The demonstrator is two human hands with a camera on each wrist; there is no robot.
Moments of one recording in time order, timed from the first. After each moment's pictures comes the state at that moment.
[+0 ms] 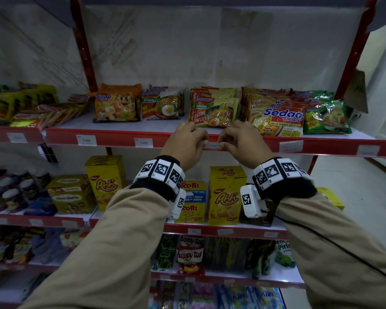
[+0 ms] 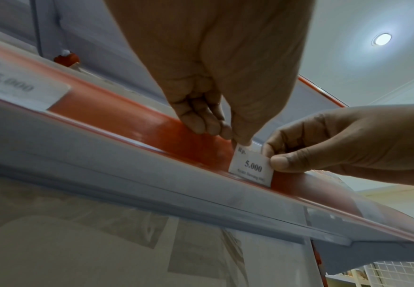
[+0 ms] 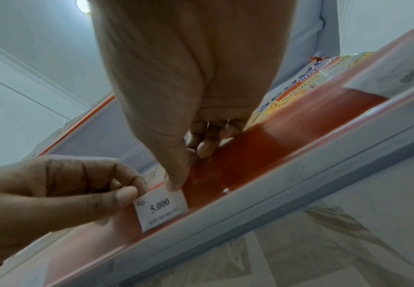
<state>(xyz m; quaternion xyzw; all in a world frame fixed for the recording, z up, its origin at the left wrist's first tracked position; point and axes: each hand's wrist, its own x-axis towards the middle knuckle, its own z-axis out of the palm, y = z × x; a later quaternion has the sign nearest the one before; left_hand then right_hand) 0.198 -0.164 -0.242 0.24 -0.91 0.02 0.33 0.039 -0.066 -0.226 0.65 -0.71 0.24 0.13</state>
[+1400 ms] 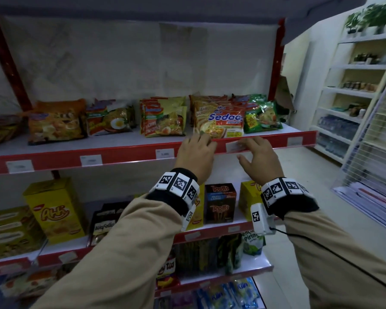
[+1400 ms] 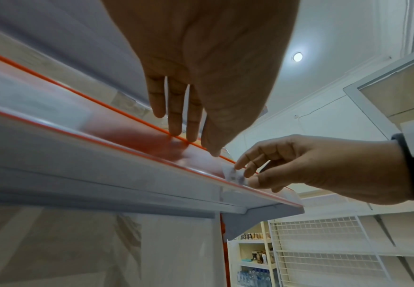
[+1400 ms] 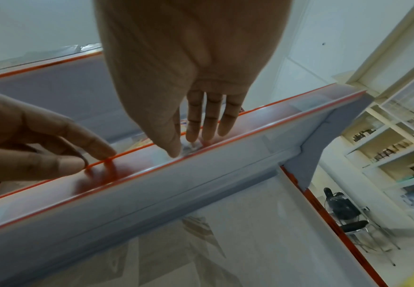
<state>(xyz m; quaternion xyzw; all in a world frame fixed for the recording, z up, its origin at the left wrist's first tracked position) 0.098 -0.081 -0.243 0.19 -0.93 0.17 0.26 -0.051 0.042 -0.269 0.47 -0.79 0.32 0.22</state>
